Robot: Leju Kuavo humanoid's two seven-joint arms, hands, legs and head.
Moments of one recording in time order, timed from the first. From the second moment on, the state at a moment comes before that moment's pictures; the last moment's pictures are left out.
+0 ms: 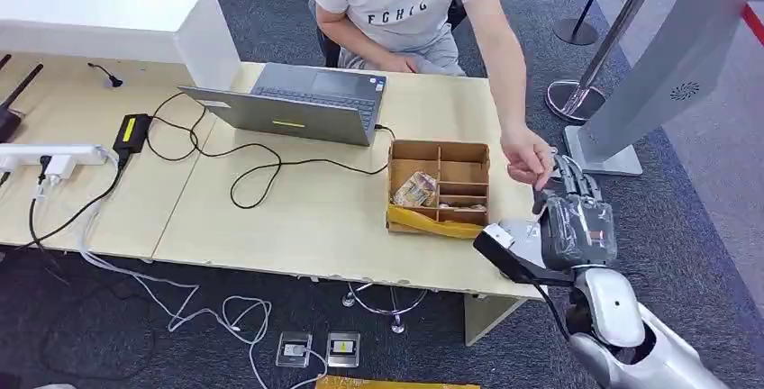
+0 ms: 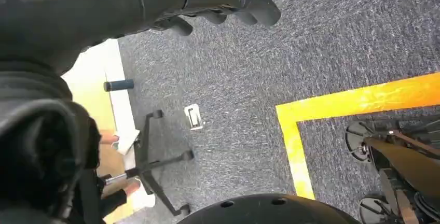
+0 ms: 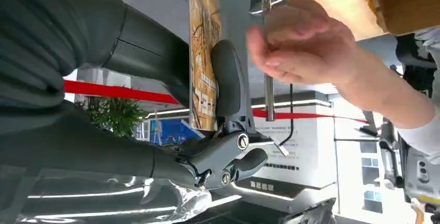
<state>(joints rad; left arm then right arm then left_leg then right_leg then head) -0.13 0.10 -1.31 -0.25 0.99 0.29 0.03 -0.46 -0.65 0.83 -1.59 1.08 -0.21 0.60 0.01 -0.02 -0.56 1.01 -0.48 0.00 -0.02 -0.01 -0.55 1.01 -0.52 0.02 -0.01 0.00</state>
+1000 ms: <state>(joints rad) -0.13 0.10 -1.31 -0.28 1.00 0.32 0.04 -0.45 -0.52 0.91 -1.28 0.92 -0.29 0.52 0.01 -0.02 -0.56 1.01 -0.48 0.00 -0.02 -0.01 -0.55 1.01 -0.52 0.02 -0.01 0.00</state>
